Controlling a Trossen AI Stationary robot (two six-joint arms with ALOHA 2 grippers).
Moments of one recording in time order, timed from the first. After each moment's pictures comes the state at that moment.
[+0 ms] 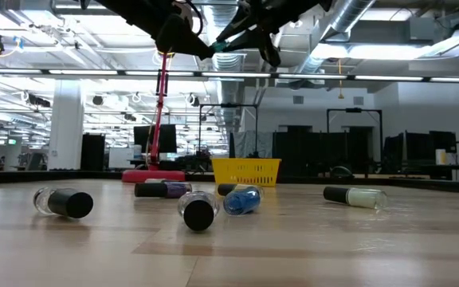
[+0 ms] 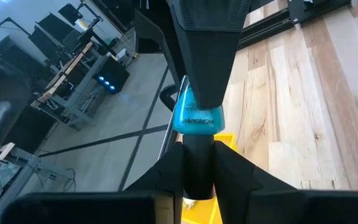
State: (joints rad) left arm 0.02 1.27 0.84 0.11 -0.52 0.50; right arm -0.20 1.63 1.43 -0.34 -0.16 0.54
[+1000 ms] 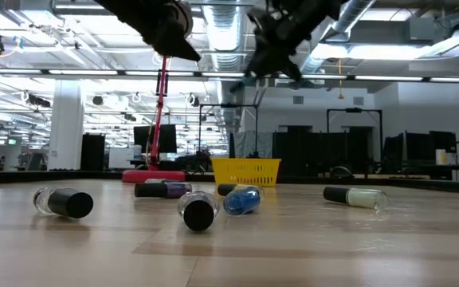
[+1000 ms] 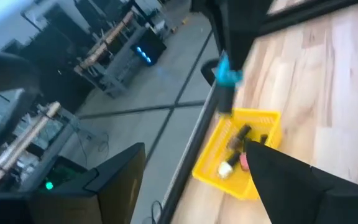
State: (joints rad) left arm 0.01 1.21 0.84 0.03 -0.74 0.43; right arm -0.35 1.61 1.42 -0.57 -0.08 0.41
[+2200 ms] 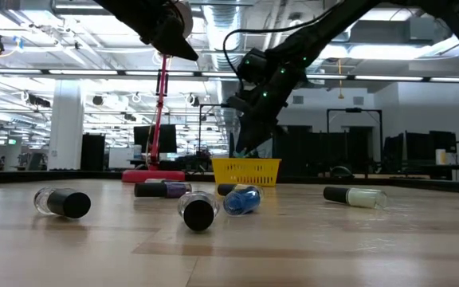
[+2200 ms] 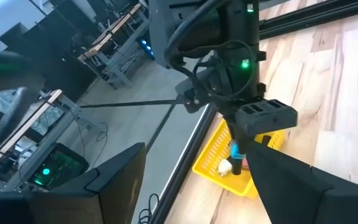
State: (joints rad) left arm 0.01 1.20 0.84 0.01 -0.77 0.35; right arm -0.46 1.99 1.46 -0.46 -0.08 0.28
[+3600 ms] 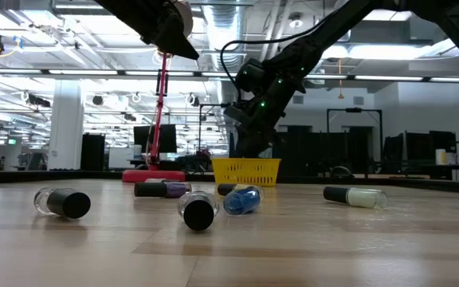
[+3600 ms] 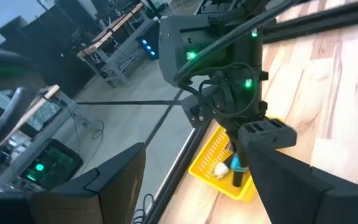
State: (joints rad) left arm 0.01 1.20 0.84 0.01 -0.76 0.31; right arm -0.46 2.04 1.44 -0.41 -0.11 0.29
